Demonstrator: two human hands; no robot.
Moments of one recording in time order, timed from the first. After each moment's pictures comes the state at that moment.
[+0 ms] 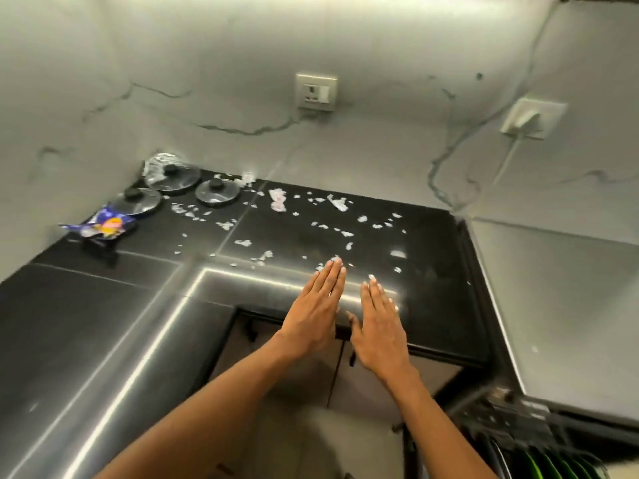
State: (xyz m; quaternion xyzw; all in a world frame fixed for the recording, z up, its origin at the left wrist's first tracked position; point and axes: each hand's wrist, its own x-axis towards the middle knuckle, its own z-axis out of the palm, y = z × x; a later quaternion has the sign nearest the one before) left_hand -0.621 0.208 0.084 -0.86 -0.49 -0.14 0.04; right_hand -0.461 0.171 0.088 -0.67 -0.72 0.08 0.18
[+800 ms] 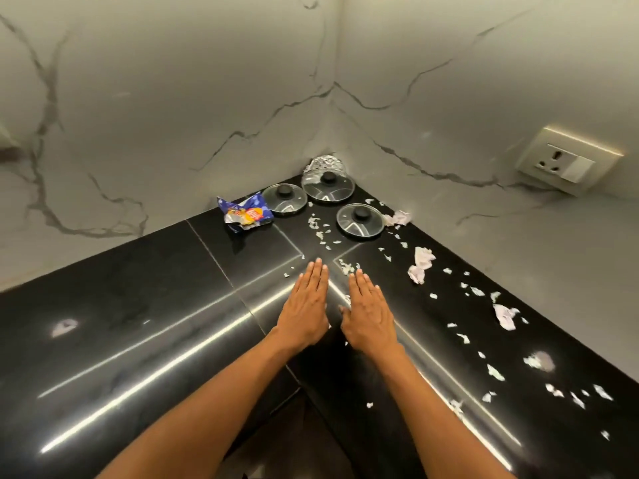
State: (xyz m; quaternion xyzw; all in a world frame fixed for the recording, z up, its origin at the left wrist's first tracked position) left_hand -0.822 0.365 0.065 -0.56 -0.81 -0.17 -0.07; right_hand -0.695 0.454 0.075 -0.37 -0.92 0.12 0.06
